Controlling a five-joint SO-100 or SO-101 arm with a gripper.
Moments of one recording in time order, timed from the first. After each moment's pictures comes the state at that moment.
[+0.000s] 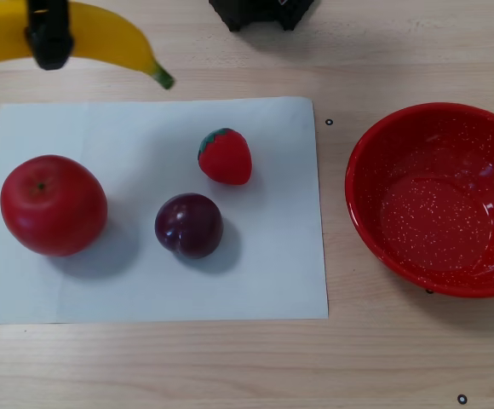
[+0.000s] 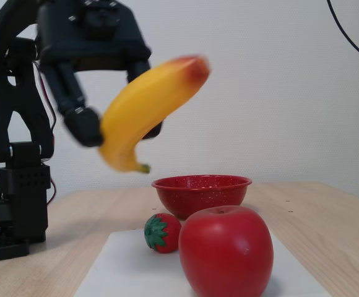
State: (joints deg) arm -36.2 106.0 64.5 107.8 60.8
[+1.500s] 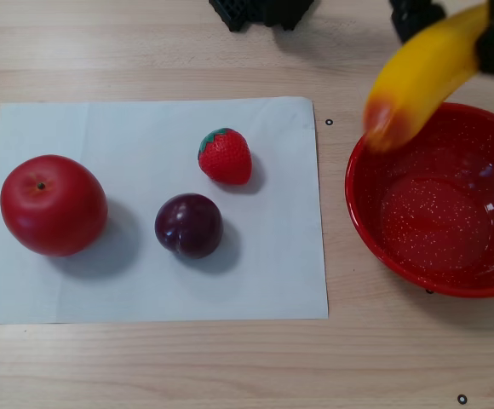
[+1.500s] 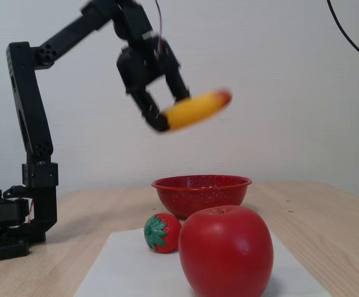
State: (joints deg) arm 34.6 102.2 60.3 94.9 0.9
